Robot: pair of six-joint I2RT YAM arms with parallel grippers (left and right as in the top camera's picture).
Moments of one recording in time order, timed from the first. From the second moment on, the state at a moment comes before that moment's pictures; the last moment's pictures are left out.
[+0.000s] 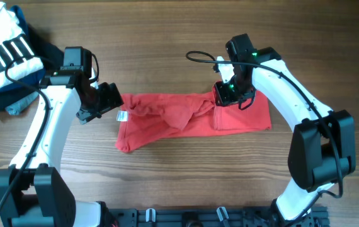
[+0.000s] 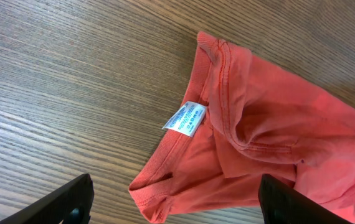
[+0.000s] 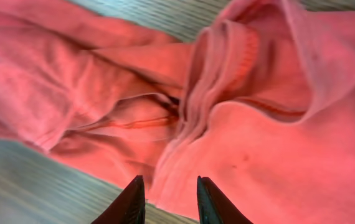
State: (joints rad) left arm 0.01 1.59 1.19 -1.01 0.11 -0.43; right arm 0.30 1.89 1.41 -1.01 -0.25 -0.02
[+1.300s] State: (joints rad) left arm 0.01 1.59 1.19 -1.02 0.12 -0.43; right arm 0.30 1.97 1.41 -0.86 -0.10 0.12
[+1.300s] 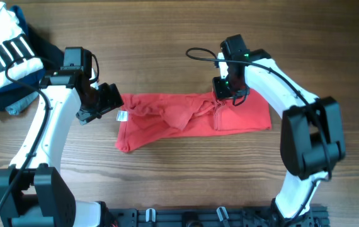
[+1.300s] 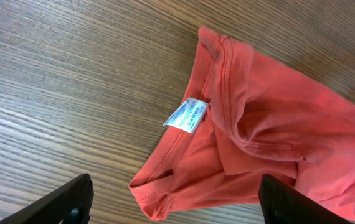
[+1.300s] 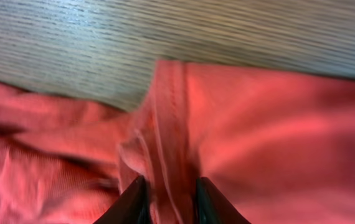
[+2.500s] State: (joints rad) left arm 0.01 1.59 1.19 -1.03 0.12 -0.42; right arm 0.52 1.76 1.10 -0.78 0.11 0.39
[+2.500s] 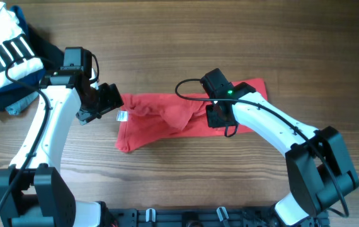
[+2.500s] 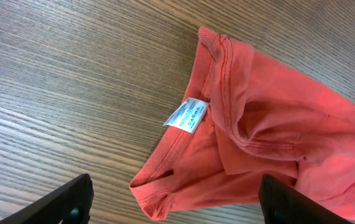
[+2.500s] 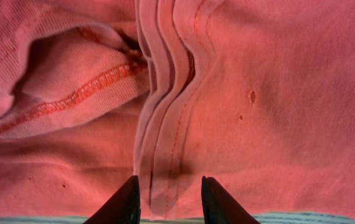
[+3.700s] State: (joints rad) left arm 0.01 1.59 1.19 -1.03 0.12 -0.42; right arm 0.52 1.70 1.02 -0.80 0.16 0.44
